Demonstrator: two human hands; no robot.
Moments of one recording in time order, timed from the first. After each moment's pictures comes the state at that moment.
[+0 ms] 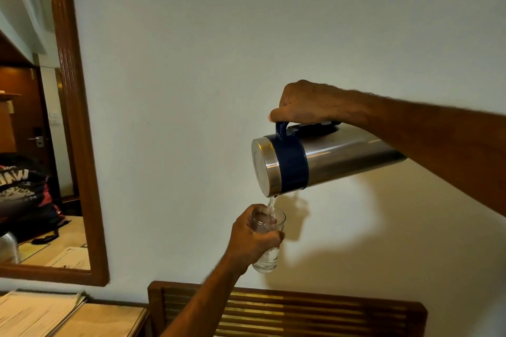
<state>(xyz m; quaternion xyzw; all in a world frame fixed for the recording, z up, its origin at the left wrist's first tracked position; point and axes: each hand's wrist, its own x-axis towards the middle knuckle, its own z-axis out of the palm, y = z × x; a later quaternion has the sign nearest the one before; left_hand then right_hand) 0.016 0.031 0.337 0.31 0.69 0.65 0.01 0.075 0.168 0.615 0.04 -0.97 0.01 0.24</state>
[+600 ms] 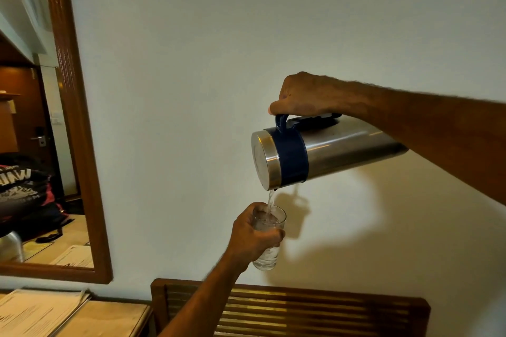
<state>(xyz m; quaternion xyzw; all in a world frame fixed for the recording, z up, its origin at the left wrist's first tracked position) 0.013 0.031 0.335 0.30 0.72 0.63 0.00 0.072 0.169 0.620 0.05 -0.97 0.00 0.24</state>
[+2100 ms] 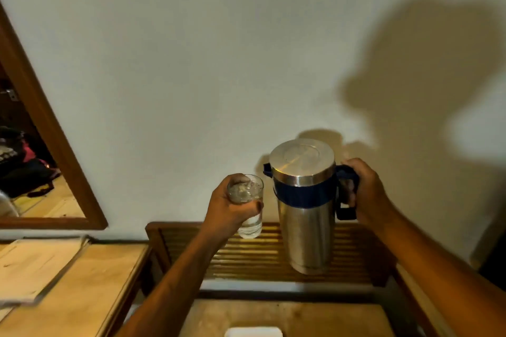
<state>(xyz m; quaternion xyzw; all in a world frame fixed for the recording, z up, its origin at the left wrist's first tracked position) 0.018 0.018 0.285 0.27 0.67 0.68 0.06 0.132 0.271 0.321 -0.15 -0.64 0.70 0.29</state>
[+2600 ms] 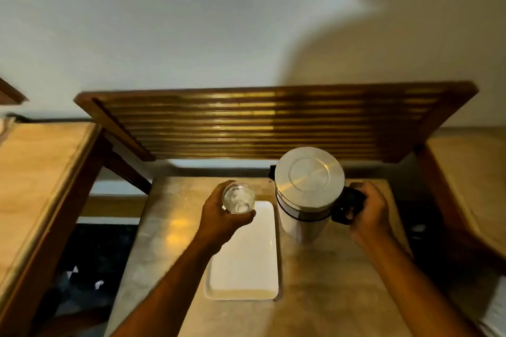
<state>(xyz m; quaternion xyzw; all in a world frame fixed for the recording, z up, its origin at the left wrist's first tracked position) 0.051 0.025 -0.078 0.09 0.79 0.57 0.18 0.168 0.275 -0.059 -0.38 -0.51 0.74 0.23</state>
